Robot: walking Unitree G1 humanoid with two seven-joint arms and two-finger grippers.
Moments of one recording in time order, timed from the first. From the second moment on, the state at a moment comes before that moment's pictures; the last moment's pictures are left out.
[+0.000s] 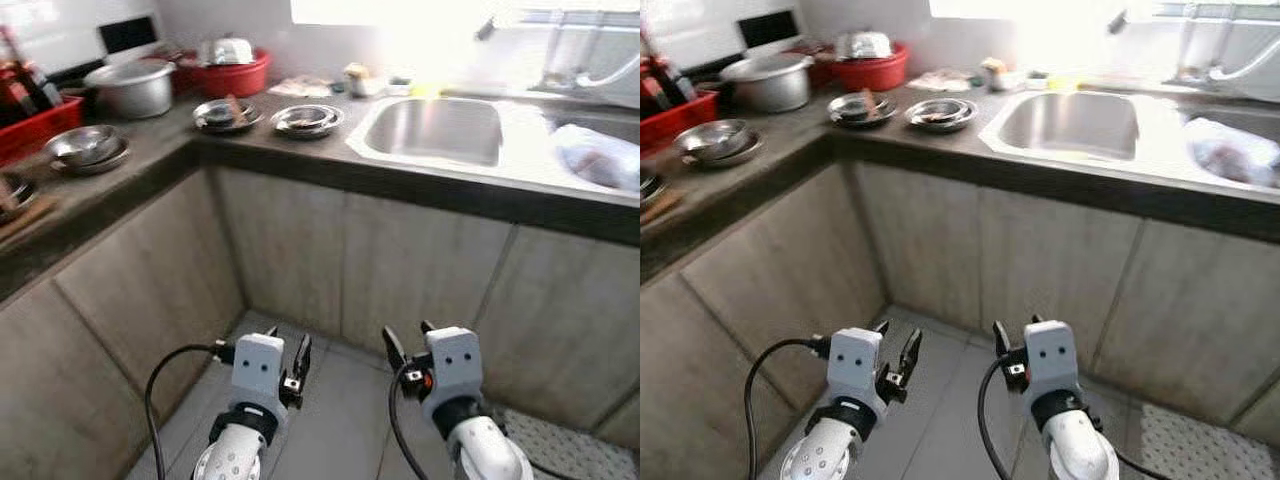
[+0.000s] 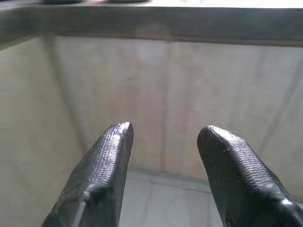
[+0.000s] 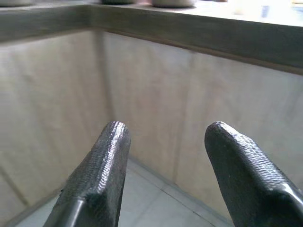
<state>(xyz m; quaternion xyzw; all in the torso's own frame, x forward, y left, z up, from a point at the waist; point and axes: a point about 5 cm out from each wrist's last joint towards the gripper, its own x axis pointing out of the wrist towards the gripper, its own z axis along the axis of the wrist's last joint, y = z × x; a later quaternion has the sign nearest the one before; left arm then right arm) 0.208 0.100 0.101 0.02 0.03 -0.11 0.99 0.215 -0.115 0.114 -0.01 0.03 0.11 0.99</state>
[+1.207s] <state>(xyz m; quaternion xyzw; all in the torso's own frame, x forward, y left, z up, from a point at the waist) 0.207 0.088 0.095 0.02 0.04 -0.14 0.99 0.218 -0.110 0.105 -0.02 0.05 0.13 0.99</state>
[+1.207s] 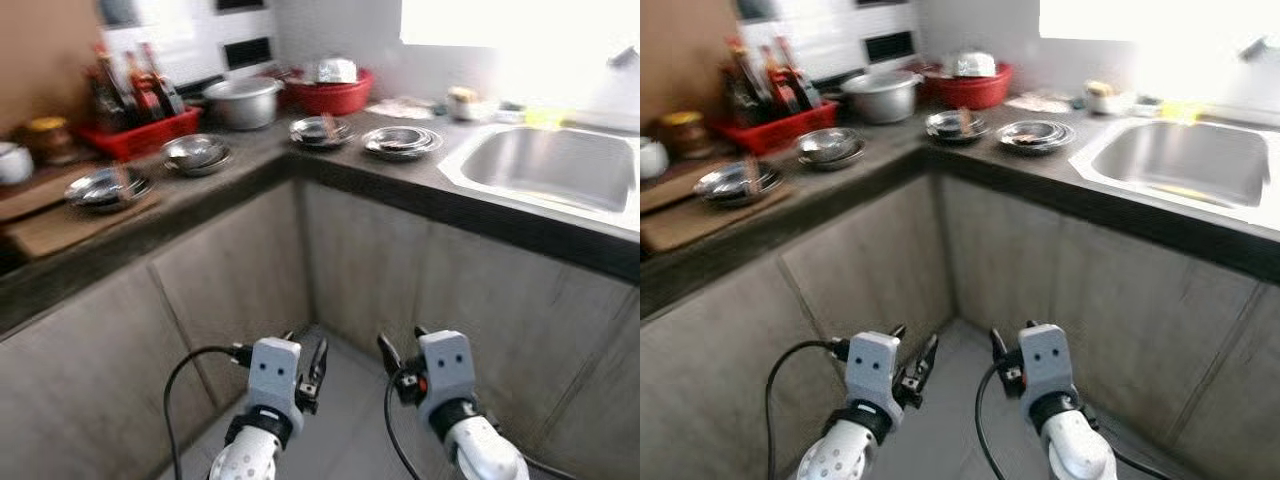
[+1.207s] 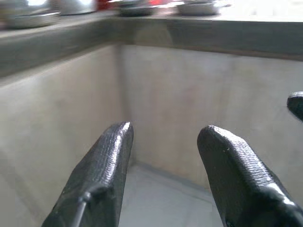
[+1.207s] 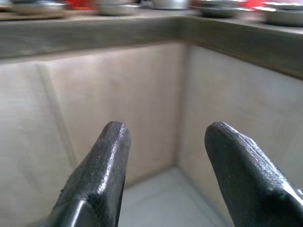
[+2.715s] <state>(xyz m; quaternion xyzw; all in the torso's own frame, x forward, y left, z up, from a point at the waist) 0.208 0.091 0.093 0.03 0.04 -0.14 0.99 0.228 -0.115 0.110 -0.01 0.03 0.09 1.00</state>
